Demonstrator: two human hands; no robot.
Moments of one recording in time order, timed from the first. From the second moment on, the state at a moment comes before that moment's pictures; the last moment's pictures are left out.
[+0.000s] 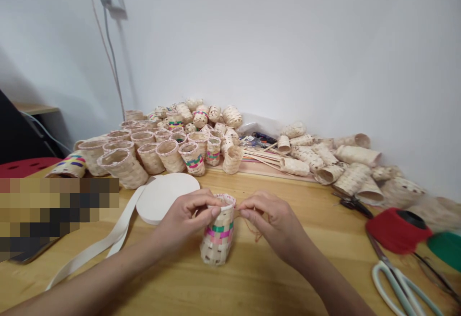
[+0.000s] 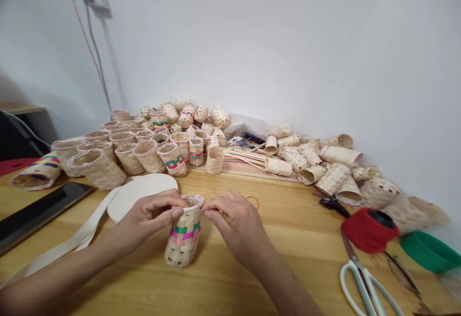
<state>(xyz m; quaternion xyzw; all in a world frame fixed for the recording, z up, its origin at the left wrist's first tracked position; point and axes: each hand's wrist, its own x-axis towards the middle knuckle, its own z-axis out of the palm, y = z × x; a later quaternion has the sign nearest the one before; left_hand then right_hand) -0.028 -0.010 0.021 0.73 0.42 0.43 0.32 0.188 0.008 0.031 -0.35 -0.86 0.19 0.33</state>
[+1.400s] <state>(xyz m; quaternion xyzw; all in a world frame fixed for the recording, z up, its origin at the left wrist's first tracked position) -0.025 -0.018 0.016 0.83 0.32 0.46 -0.04 0.176 -0.002 0.024 -0.39 -0.81 0.25 0.35</state>
